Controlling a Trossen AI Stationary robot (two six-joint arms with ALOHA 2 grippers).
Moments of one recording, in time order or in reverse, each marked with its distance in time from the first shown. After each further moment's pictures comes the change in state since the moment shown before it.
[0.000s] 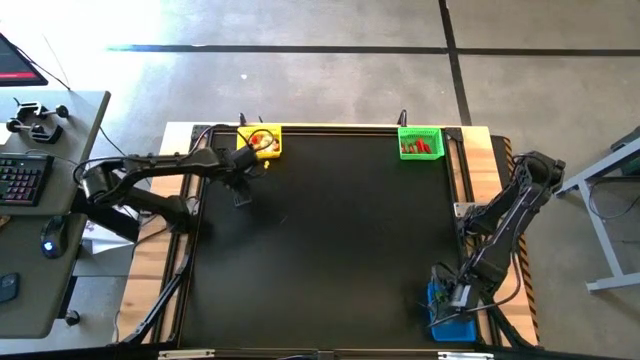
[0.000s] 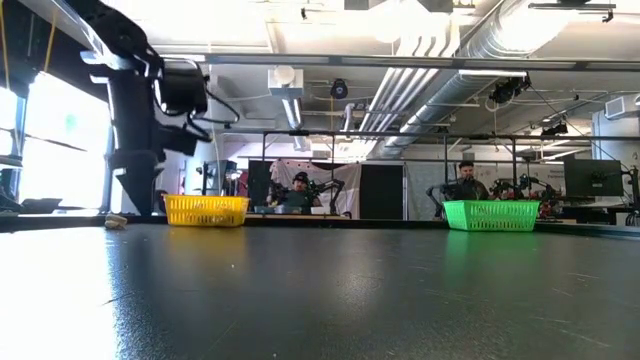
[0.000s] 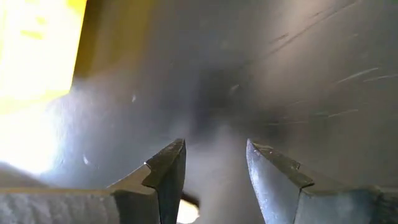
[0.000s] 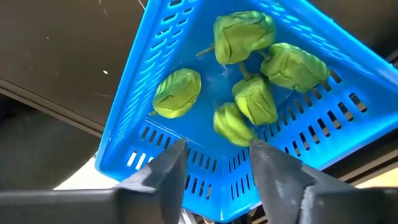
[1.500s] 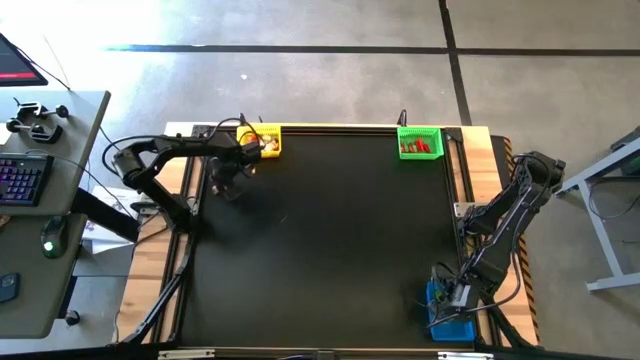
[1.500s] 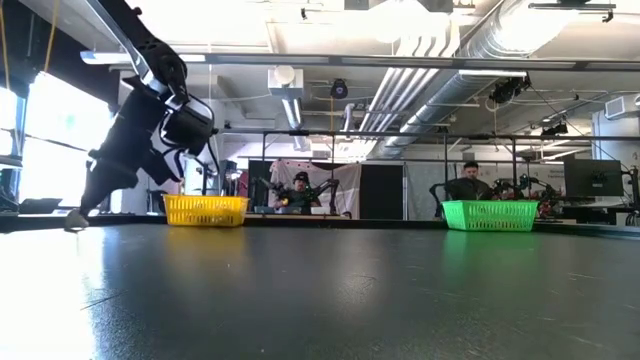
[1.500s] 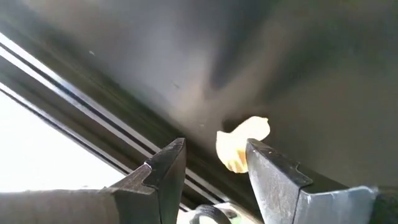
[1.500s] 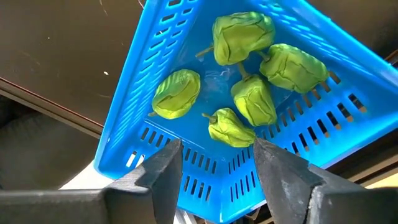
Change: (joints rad) left arm 0.136 0.283 0.172 -0.475 -0.165 -0.262; right arm 0.000 0.000 0.000 0.000 0.014 0.000
